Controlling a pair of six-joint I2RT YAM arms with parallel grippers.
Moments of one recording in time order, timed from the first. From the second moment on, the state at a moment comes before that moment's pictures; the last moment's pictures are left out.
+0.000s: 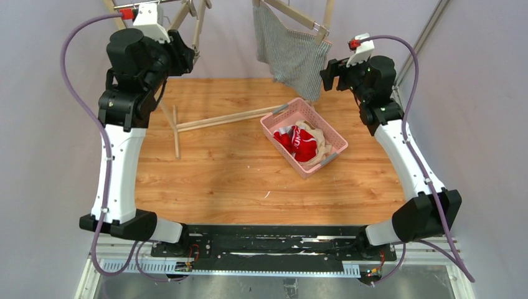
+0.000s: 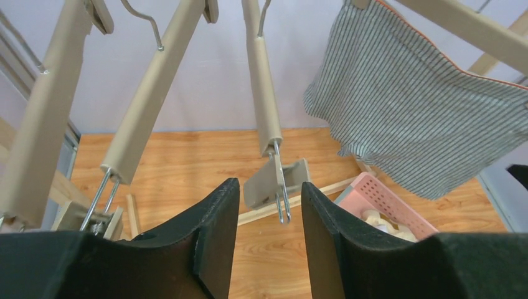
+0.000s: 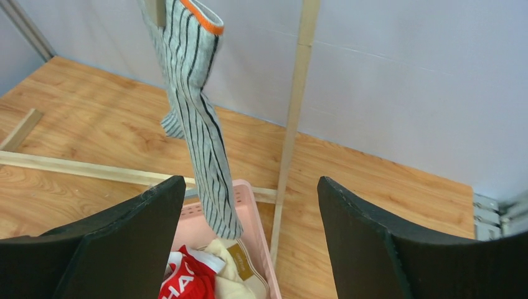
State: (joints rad) left arm -0.19 1.42 2.03 -0.72 -0.05 -0.16; right arm 0.21 1.40 1.42 -0.09 -0.16 -0.04
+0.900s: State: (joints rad) left arm -0.45 1.52 2.10 -0.65 0.02 -0.14; right arm 0.30 1.58 1.52 0.00 -0.35 0.06
